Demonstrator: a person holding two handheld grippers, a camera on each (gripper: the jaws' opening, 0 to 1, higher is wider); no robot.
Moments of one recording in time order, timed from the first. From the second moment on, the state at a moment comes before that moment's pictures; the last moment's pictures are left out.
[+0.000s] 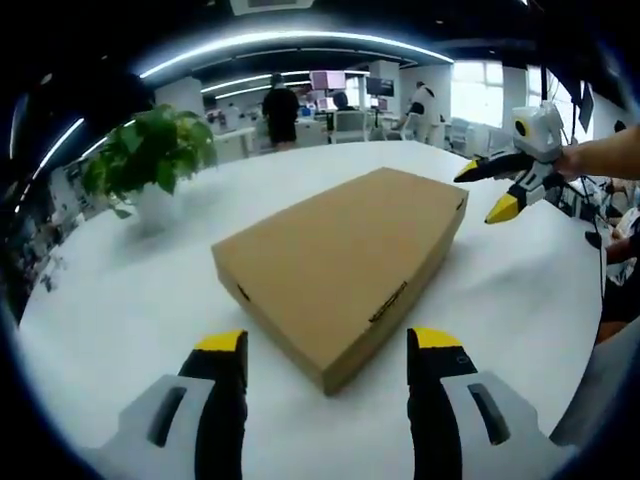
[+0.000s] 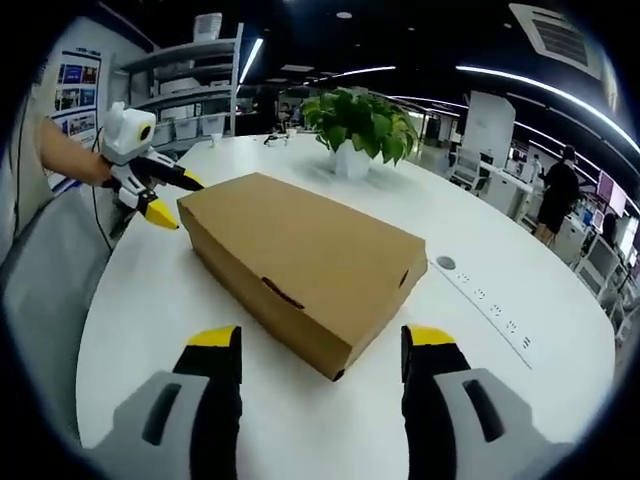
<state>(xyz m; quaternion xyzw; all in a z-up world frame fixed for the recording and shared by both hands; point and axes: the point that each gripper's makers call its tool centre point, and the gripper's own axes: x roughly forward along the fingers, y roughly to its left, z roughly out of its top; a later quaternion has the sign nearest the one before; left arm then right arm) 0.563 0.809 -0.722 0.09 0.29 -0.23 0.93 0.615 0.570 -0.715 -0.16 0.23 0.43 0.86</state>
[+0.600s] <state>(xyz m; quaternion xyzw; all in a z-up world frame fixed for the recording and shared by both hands) 0.572 0.805 -0.724 0.09 0.29 -0.23 0.92 0.630 0.582 -0.721 -0.17 0.23 0.44 0.85</state>
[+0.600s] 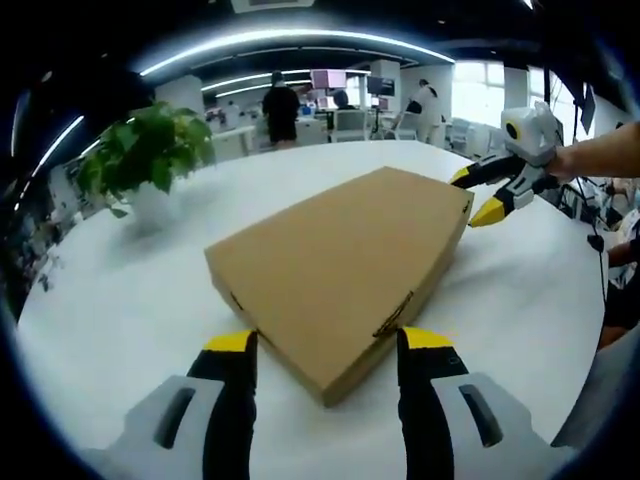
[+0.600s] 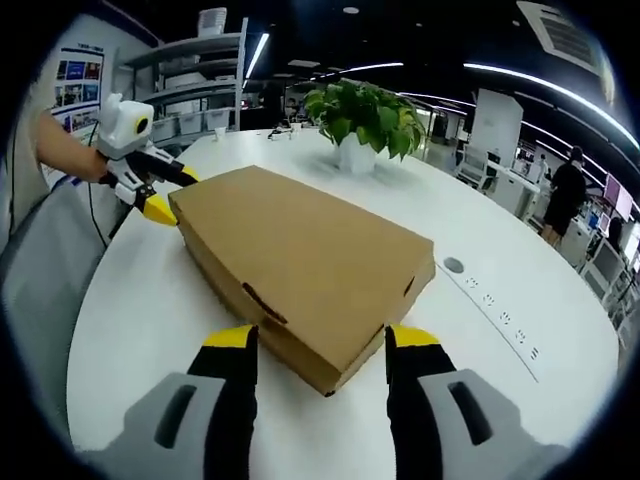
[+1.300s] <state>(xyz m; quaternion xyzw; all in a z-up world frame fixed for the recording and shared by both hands) 0.571 0.807 -0.724 0.09 0.29 -0.24 0.92 0.626 0.583 -0.724 -0.15 0.25 0.42 0.86</state>
